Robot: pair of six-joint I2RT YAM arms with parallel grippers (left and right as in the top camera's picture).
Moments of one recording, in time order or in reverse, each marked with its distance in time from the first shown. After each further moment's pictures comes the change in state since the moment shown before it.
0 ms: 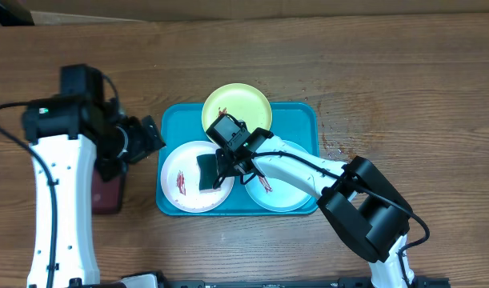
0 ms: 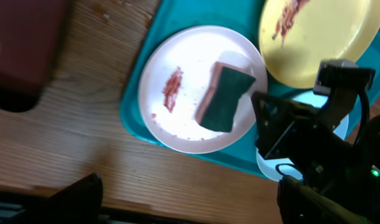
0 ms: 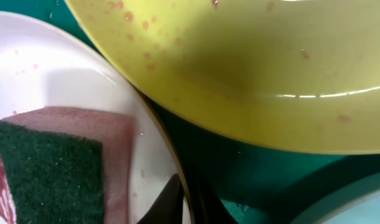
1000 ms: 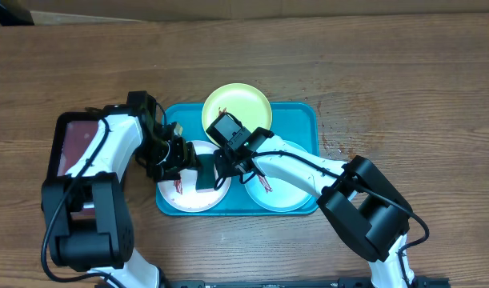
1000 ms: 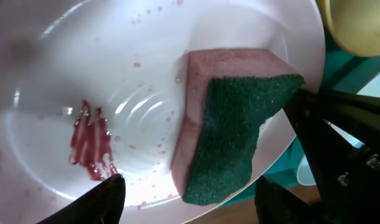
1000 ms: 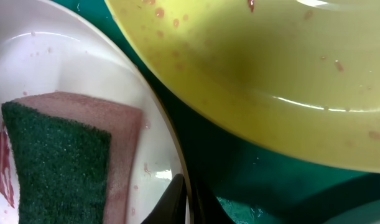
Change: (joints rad) left arm -0.074 0.351 -0.332 0.399 0.214 0.254; right arm -0.002 0.002 0.000 0.024 -0.048 -0.075
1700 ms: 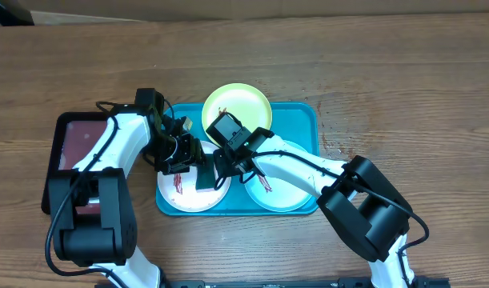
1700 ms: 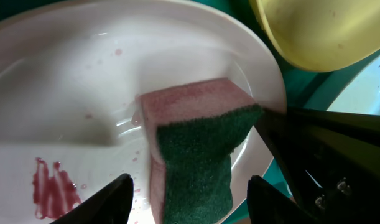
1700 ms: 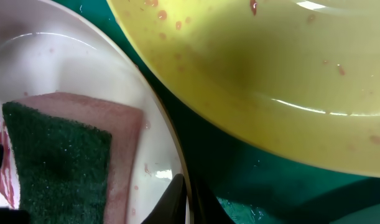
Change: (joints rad) left arm -0.045 0.018 0.000 0.094 0.039 0.032; right arm 0.000 0.000 0.000 0.004 -0.001 -0.005
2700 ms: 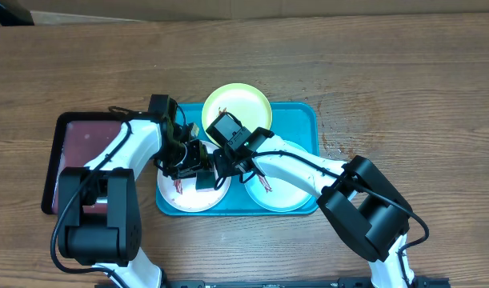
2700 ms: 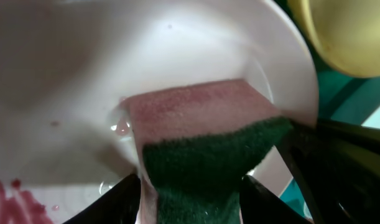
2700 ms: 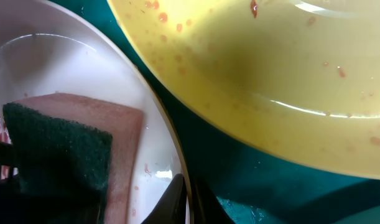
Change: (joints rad) left arm -0.059 0.001 -0.077 0.102 -0.049 -0.104; right arm 0.000 0.000 0.000 0.004 0.000 0.000
